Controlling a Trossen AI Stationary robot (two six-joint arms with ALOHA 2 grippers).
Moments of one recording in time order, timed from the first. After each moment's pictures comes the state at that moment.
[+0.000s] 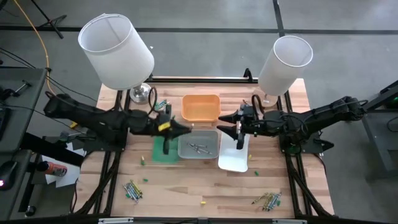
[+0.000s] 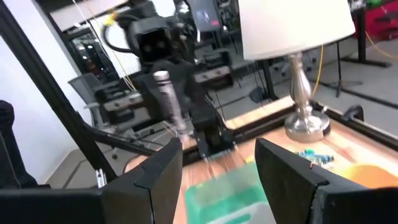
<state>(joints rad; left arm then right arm) -0.22 1.15 0.89 0.16 -0.25 -0.09 0.24 1.12 0.86 0.24 0.37 0.35</state>
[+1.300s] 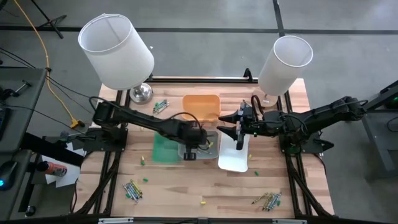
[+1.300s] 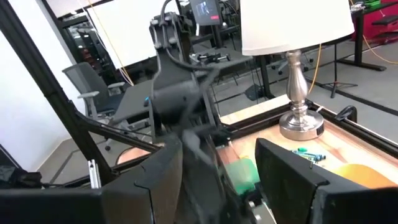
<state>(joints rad) -0.12 1.88 1.35 -0.66 -0.17 -0.05 0.24 1.12 0.86 0.21 0.37 0.31</state>
